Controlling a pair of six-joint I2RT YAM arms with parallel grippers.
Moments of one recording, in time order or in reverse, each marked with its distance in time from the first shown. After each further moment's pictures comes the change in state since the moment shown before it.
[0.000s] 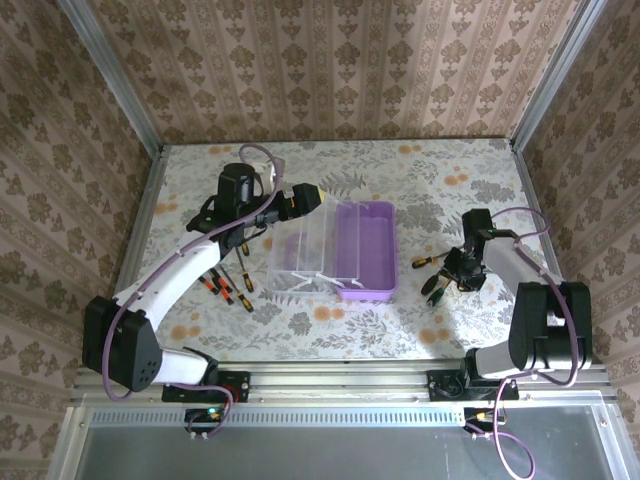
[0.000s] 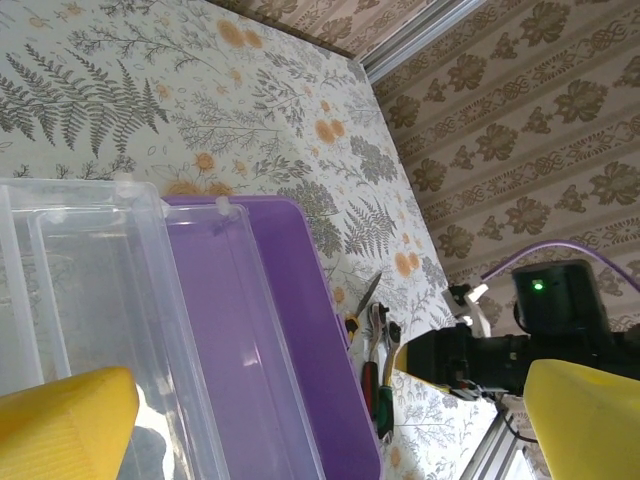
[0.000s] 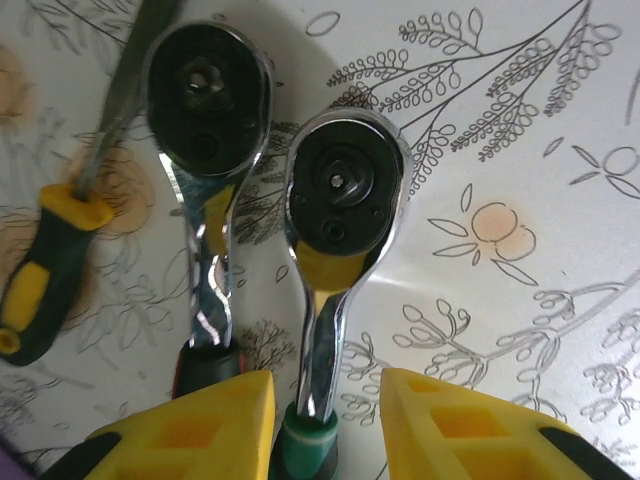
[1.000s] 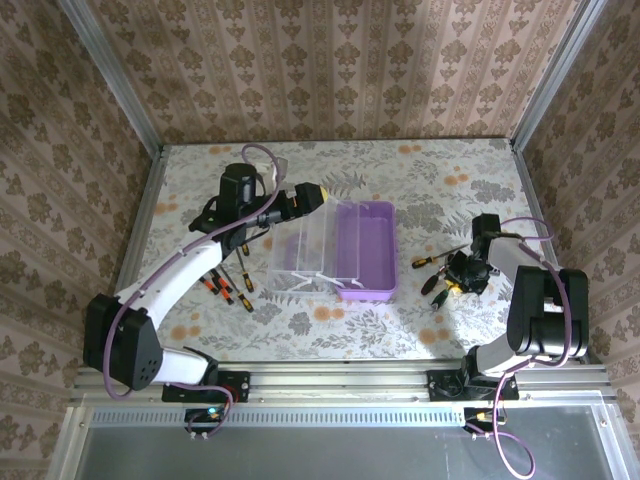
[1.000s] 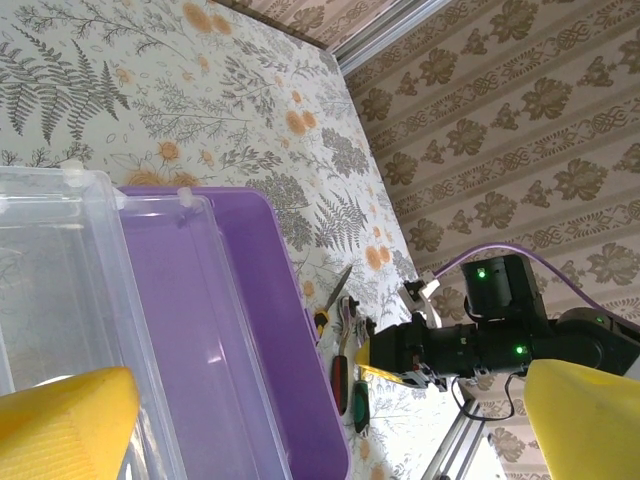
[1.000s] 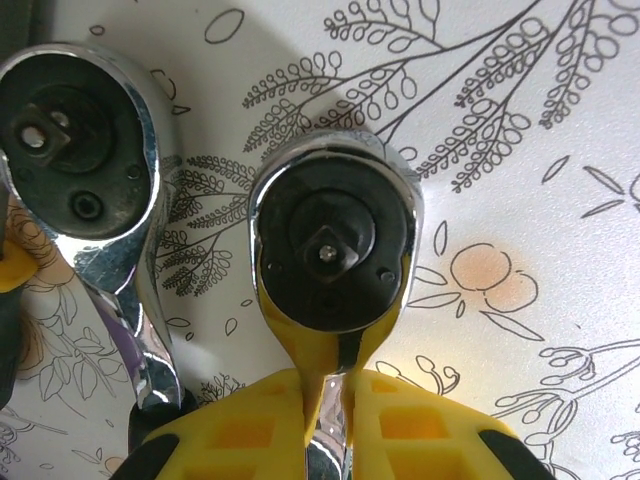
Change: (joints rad) left arm -0.006 0.015 -0.007 0.045 0.047 -0.048; right arm -0.103 0.064 -0.032 0.062 -0.098 -0.017
